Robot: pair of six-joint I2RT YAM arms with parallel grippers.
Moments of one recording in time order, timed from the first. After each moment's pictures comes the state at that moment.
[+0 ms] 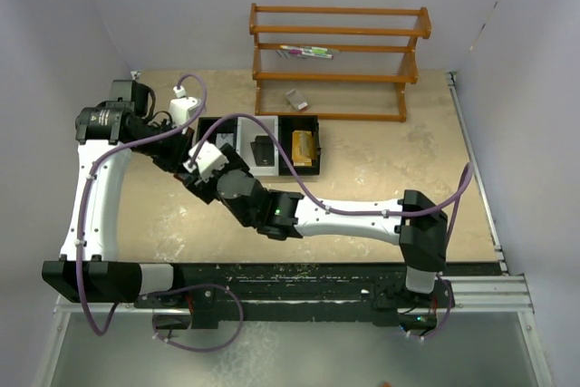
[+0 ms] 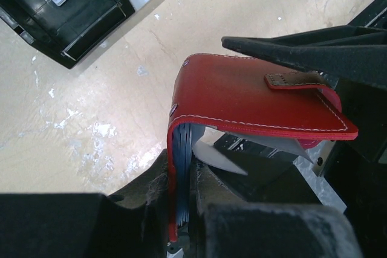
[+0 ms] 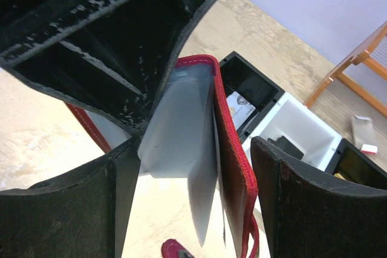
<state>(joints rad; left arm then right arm) 0.00 1.30 1.57 -1.44 0.55 0.48 1.31 1.82 1.46 0.20 0.63 -0.13</state>
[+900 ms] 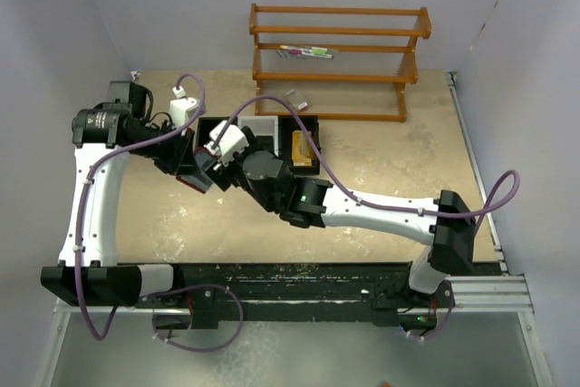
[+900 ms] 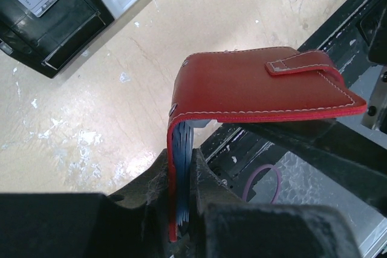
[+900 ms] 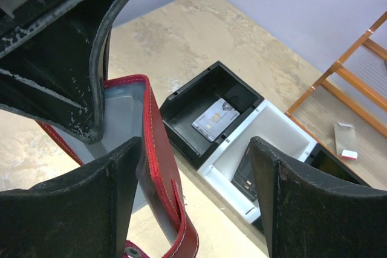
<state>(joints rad) 0.00 1.29 1.58 -1.47 0.62 0.49 1.24 1.66 1.41 0.12 0.54 -0.14</state>
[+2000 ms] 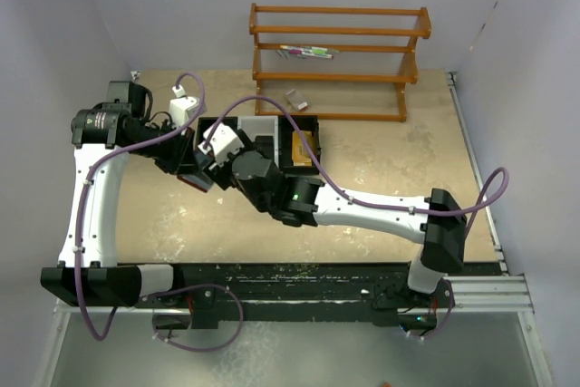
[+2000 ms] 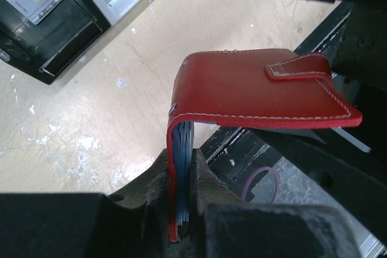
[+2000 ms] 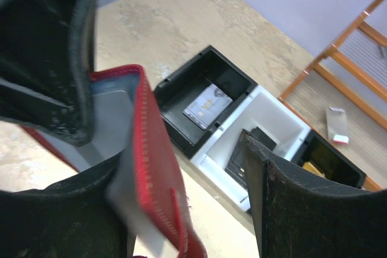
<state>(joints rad) 0.00 1.28 1.59 -1.46 0.65 0.49 1.25 1.72 1.47 0.03 0.62 -0.13</state>
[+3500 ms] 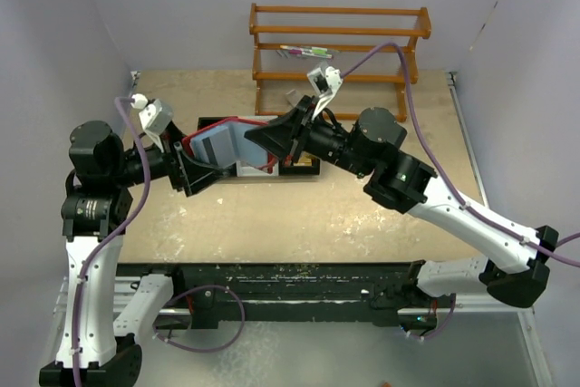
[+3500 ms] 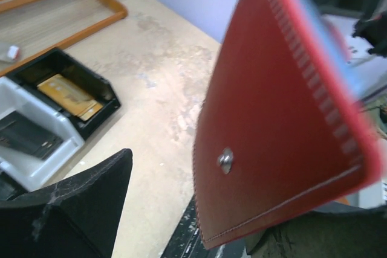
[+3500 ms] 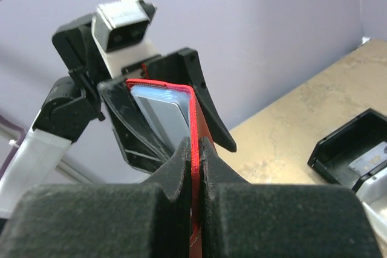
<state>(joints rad) 0.00 0.80 1.20 -0.62 1.08 -0.16 1.02 1.25 1.43 0.00 -0.11 0.48</state>
